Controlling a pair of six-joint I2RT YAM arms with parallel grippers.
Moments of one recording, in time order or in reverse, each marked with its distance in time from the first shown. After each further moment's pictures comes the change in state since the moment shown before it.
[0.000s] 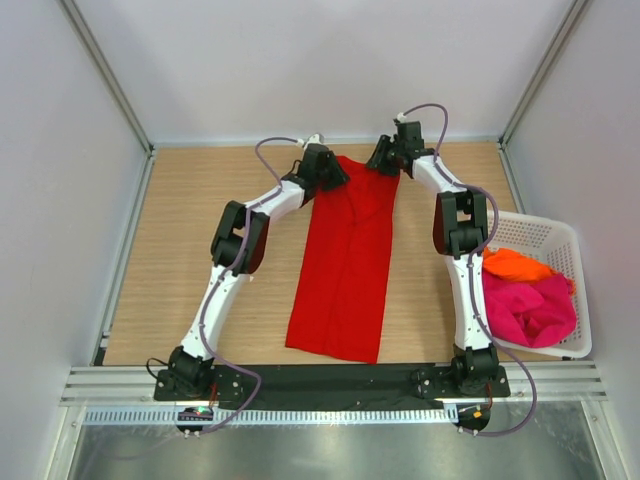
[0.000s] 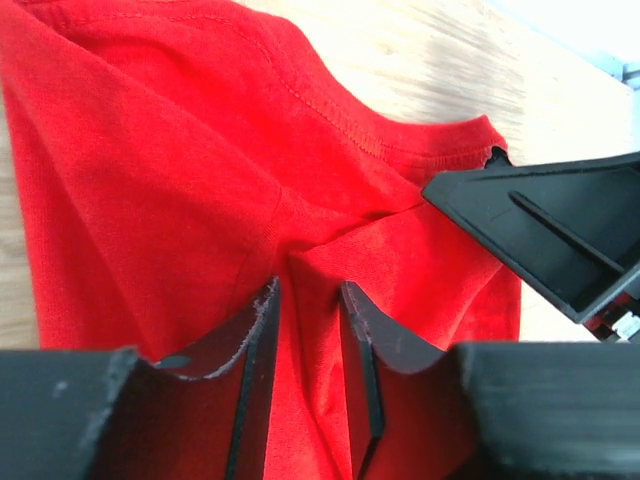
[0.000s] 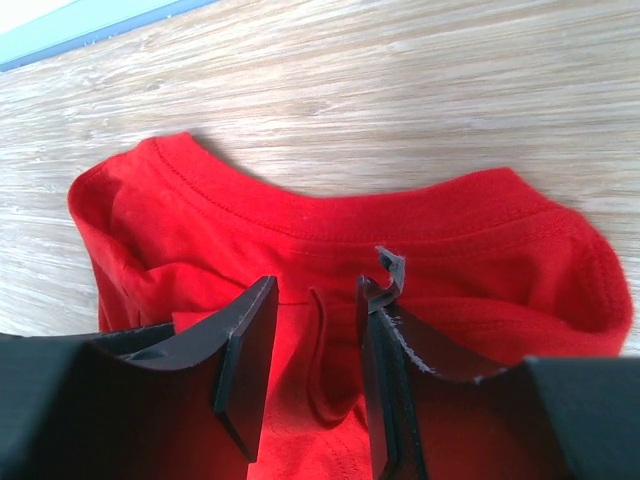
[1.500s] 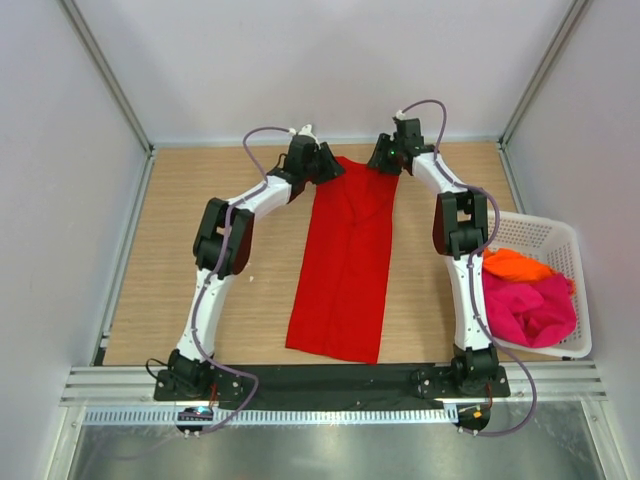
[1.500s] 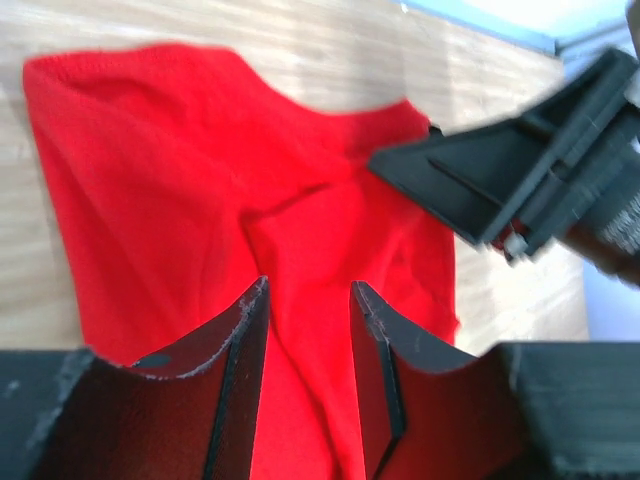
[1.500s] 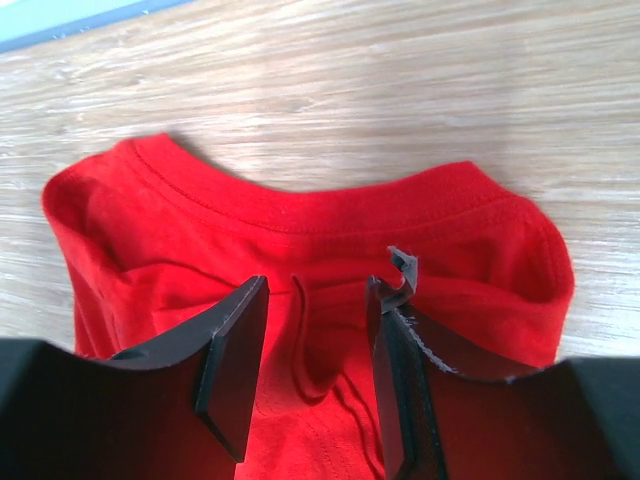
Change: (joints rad) left arm 0.031 -0.204 -0.200 0.049 0.103 0.080; right arm 0.008 -0.013 0.028 -0.073 0.063 -0.059
